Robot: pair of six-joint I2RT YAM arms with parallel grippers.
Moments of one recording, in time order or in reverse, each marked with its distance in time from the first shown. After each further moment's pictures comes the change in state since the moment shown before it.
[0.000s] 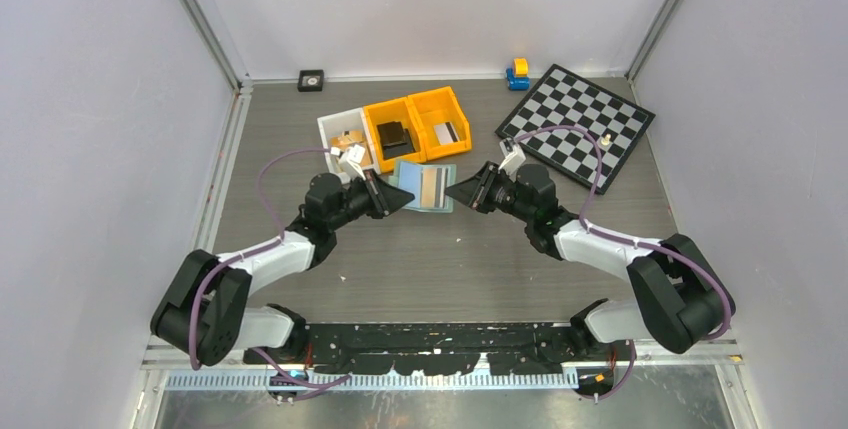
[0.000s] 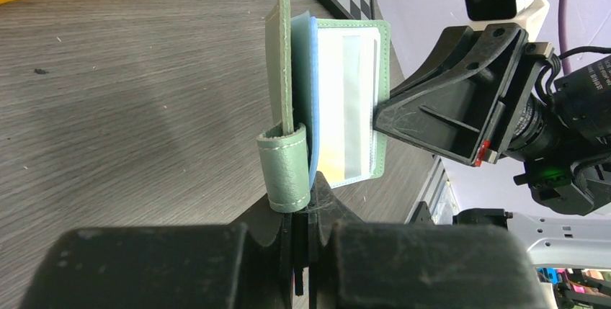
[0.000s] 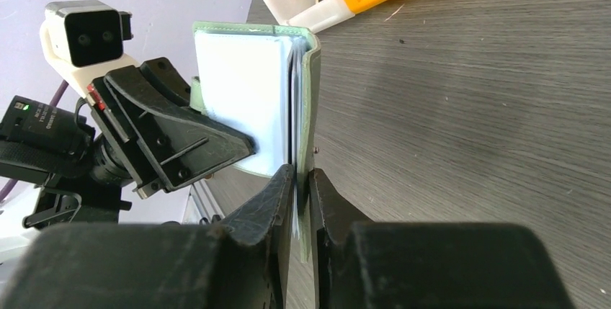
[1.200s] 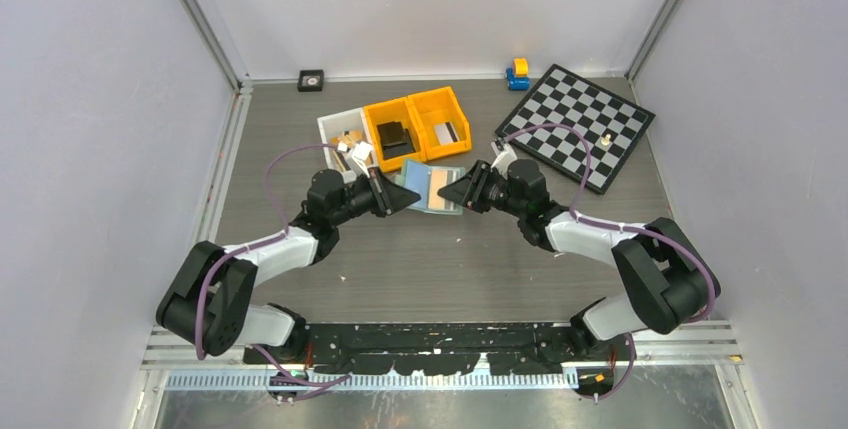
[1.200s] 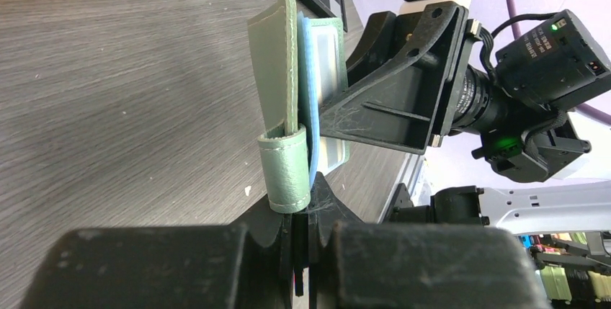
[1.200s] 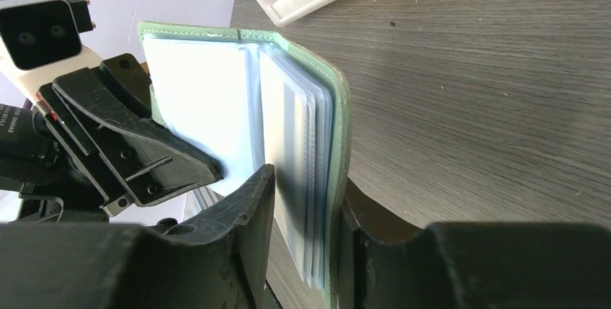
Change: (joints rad) left arm 0.004 0.055 0.027 0.053 0.098 -0.018; right arm 0.000 0.102 0.050 -0.013 -0.040 0.016
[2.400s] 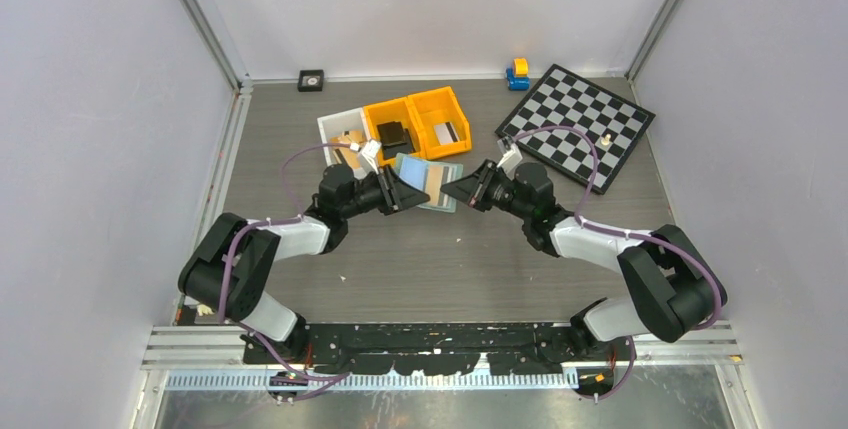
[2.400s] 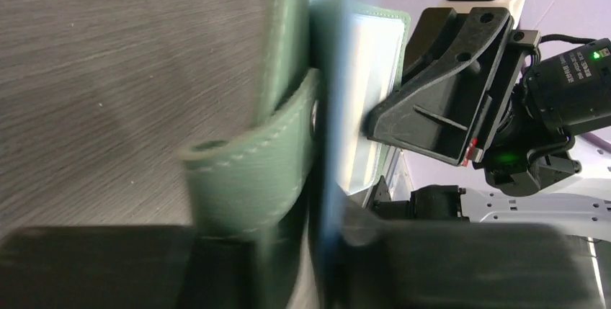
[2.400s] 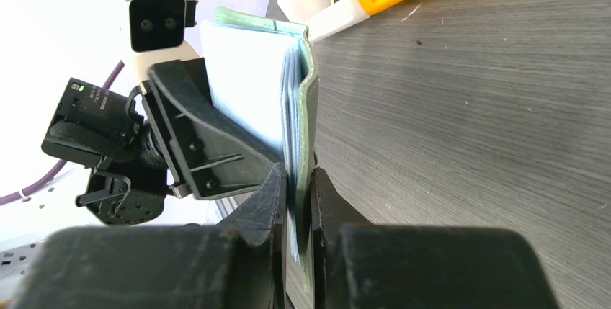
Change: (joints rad) left arm -0.004 0.182 0.059 0.080 0.073 -0.093; right arm -0.004 -0.045 -0.042 0.092 0.000 0.055
